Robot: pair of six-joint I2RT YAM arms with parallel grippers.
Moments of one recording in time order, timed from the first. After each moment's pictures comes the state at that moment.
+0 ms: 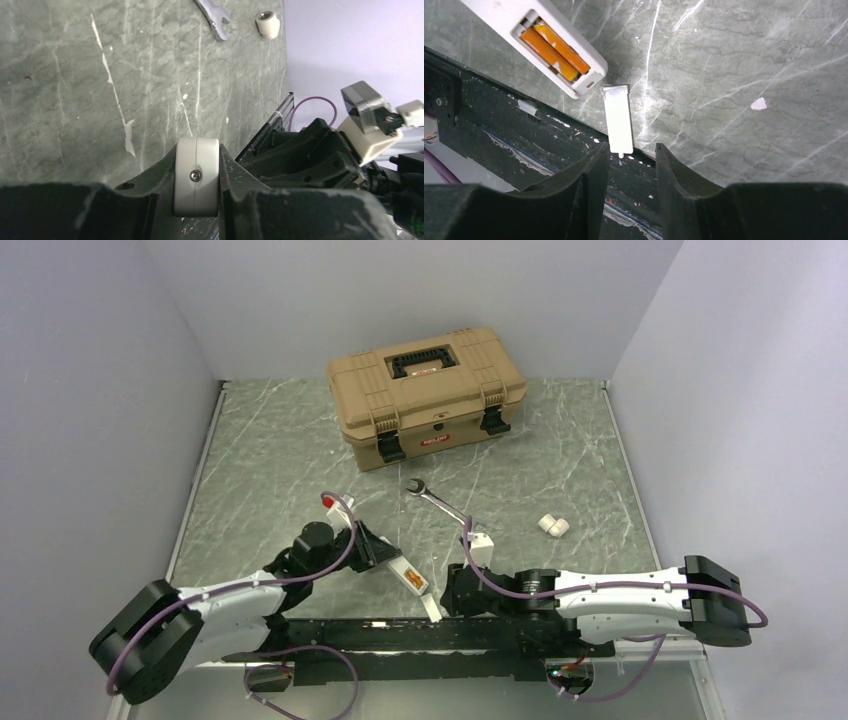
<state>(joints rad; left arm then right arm) -0.71 1.09 0.14 0.60 0.27 -1.05 1.38 1.00 0.46 -0.36 0.37 1.08</state>
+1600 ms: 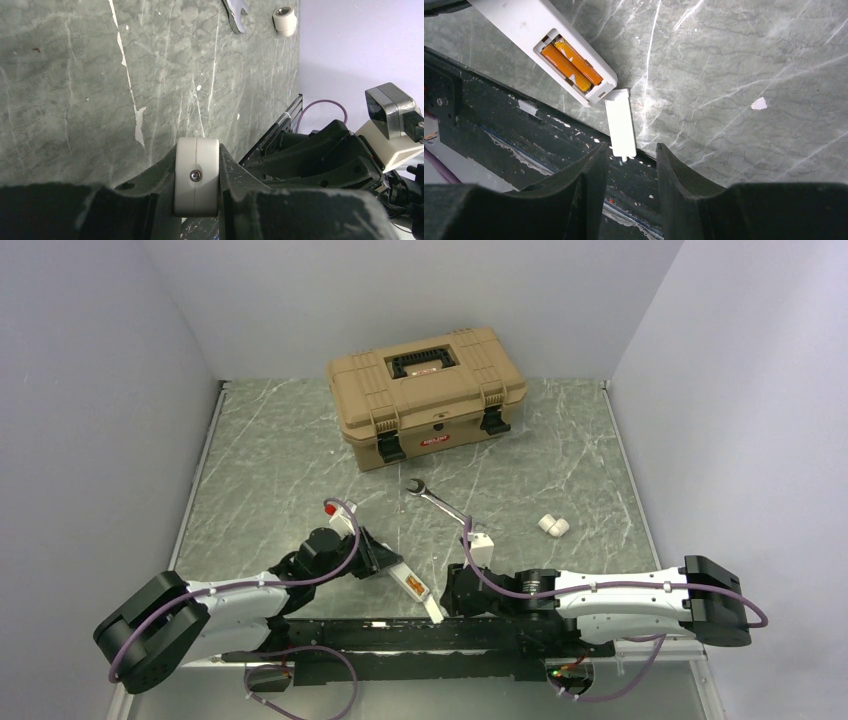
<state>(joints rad) -0.77 1.10 0.12 0.59 0.18 -1.10 1.38 1.00 0.46 -0.36 0.37 1.08</state>
